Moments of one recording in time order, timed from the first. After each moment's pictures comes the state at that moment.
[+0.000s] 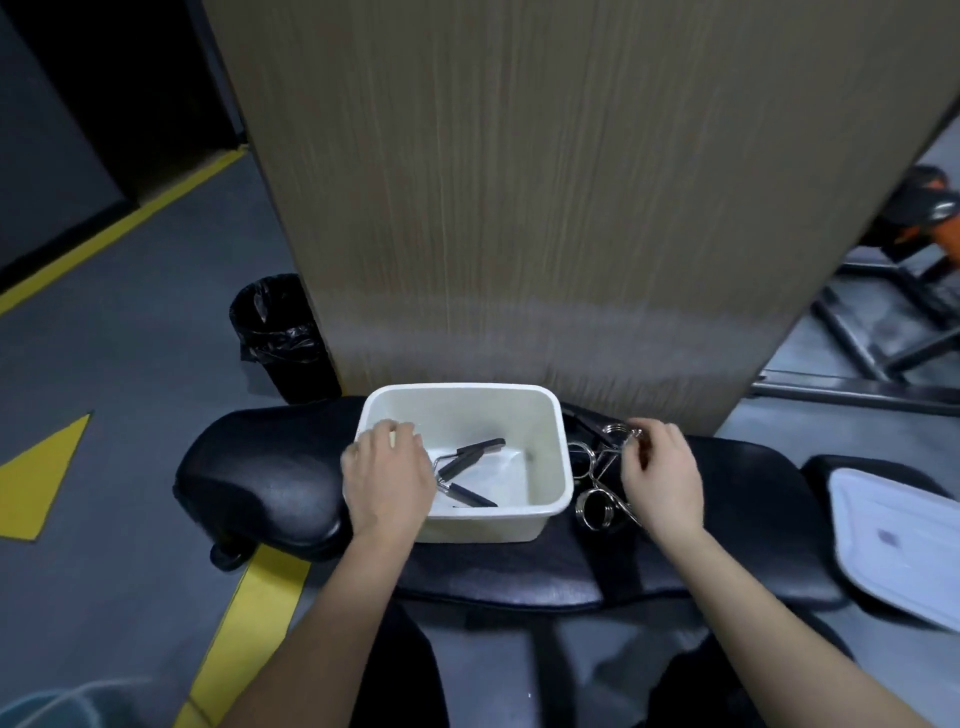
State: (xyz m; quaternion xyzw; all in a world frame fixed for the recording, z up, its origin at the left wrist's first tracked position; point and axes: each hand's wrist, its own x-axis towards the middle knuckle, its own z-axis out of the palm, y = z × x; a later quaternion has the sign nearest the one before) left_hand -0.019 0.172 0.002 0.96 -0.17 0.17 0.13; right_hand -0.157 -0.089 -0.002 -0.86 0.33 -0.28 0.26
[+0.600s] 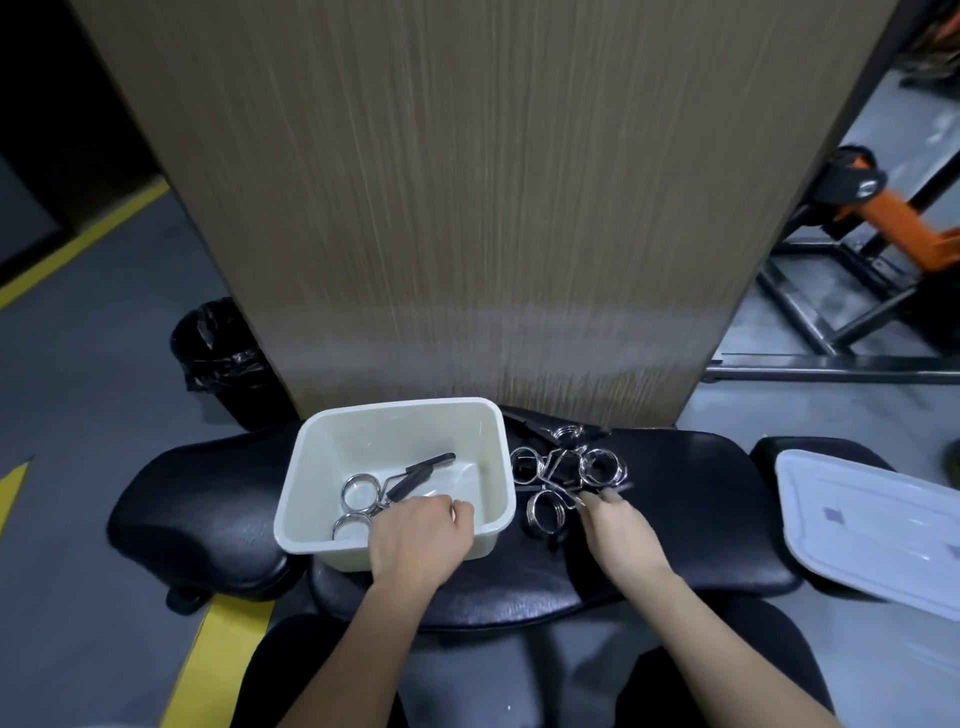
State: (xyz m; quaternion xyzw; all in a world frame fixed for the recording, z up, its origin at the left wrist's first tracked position) left_hand -0.074 0.100 -0.007 0.97 -0.24 -0.01 0.05; right_hand -0.192 -0.114 -0.066 -0.95 0.28 -0.05 0.14
